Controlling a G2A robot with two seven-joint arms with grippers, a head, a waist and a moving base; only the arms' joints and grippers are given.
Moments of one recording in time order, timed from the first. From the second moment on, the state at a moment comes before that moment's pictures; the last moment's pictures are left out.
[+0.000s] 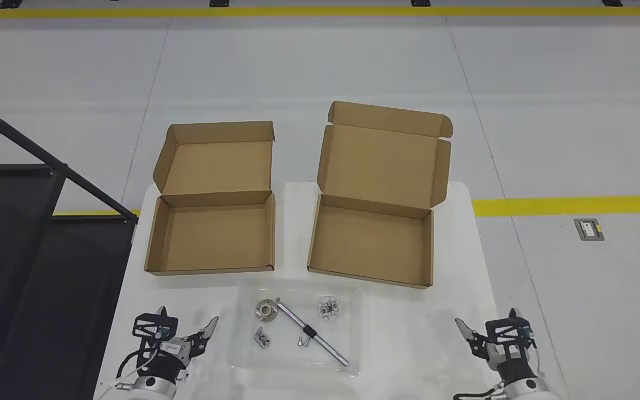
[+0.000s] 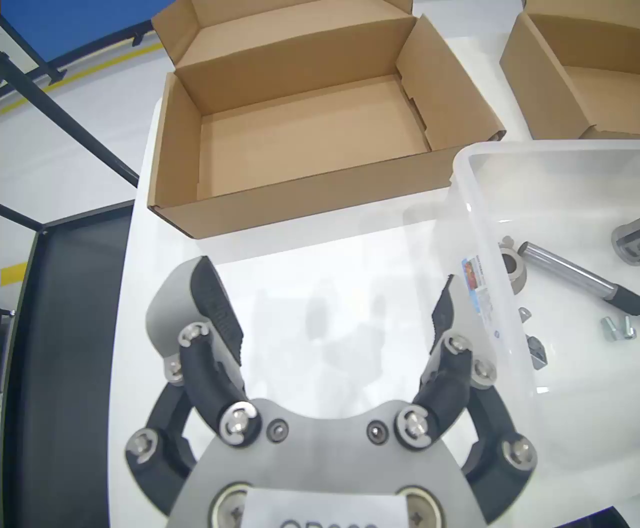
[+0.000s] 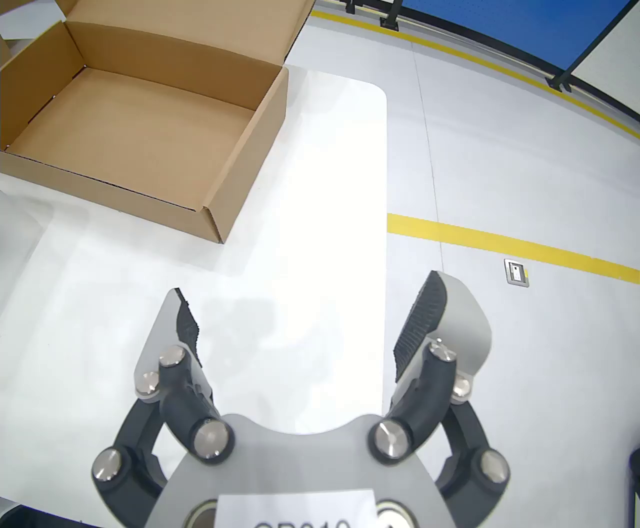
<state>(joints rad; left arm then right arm) 1.73 -1.15 -1.60 -1.80 1.33 0.00 0.00 -1.73 -1.15 1.60 -1.80 -1.33 0.00 0.00</state>
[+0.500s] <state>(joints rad) 1.74 -1.16 -1.62 -1.80 1.27 0.03 0.06 -1.70 -1.14 1.58 -1.93 -1.42 -0.14 0.03</state>
